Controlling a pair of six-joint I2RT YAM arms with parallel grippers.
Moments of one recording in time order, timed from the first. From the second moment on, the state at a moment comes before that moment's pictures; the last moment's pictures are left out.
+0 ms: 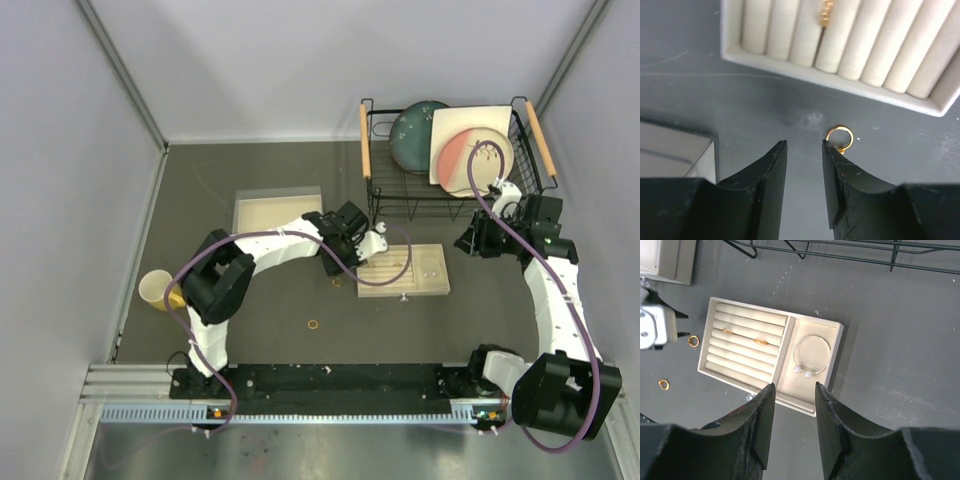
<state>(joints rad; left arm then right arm) -0.83 1.92 1.36 -0.62 0.06 0.50 -0.23 1.07 0.88 -0.64 -0.60 -0.11</state>
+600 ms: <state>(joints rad) -0.76 1.96 1.46 -0.77 0.13 0.14 -0.23 1.07 0.88 -0.64 -0.60 -0.11</state>
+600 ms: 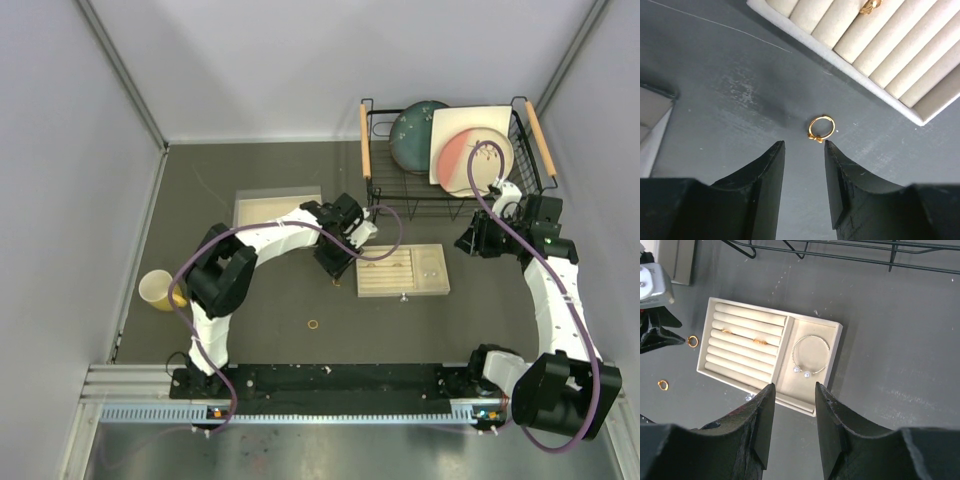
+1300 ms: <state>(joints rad) -0.75 2.03 1.49 -0.80 0.17 0.03 -0.23 1.07 0.88 -0.64 -0.60 -0.11</state>
